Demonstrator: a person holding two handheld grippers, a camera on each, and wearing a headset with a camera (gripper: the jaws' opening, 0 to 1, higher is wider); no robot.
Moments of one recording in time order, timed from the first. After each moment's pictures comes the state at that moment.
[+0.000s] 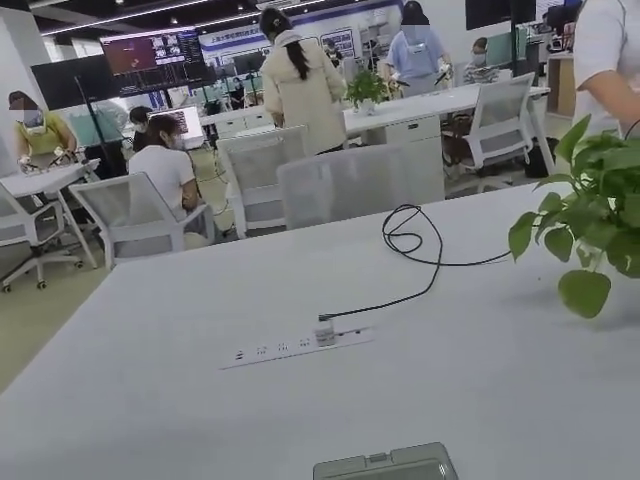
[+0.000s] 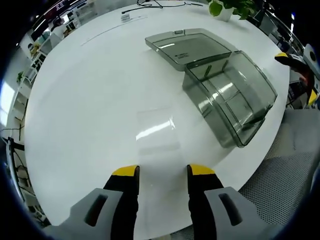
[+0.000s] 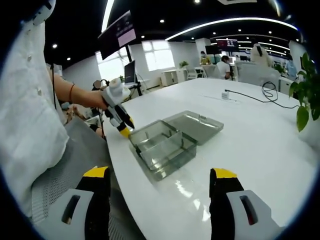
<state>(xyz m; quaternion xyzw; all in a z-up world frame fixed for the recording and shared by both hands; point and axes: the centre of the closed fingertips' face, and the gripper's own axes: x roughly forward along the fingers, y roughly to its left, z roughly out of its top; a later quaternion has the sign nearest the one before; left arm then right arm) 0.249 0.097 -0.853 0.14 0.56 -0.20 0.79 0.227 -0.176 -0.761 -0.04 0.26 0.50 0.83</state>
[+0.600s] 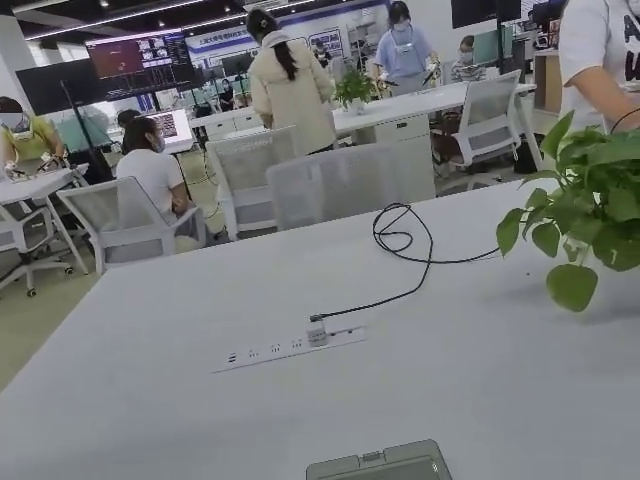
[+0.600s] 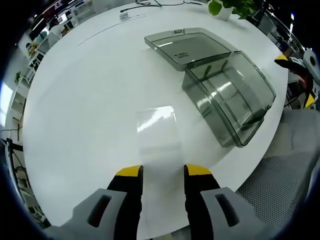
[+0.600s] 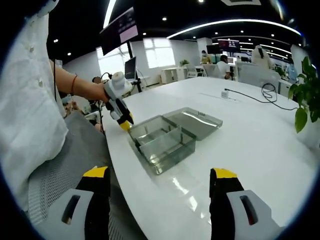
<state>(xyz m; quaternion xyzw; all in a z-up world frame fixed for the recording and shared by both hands) 0.250 0.099 -0.852 0.14 0.57 -0.21 0.78 0.220 -0.178 -0.765 -0.05 0.26 0.50 0.83</state>
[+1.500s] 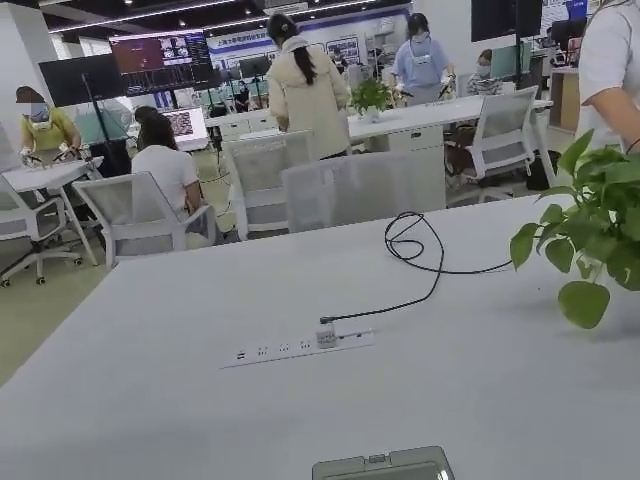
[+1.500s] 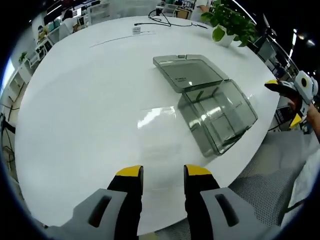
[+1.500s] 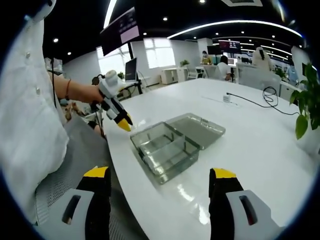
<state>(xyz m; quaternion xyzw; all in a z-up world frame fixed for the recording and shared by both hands) 0.246 0.092 -0.815 0.03 0.52 -0.22 0.83 0.221 -0.156 -0.737 -0.06 0.26 0.50 0.83</state>
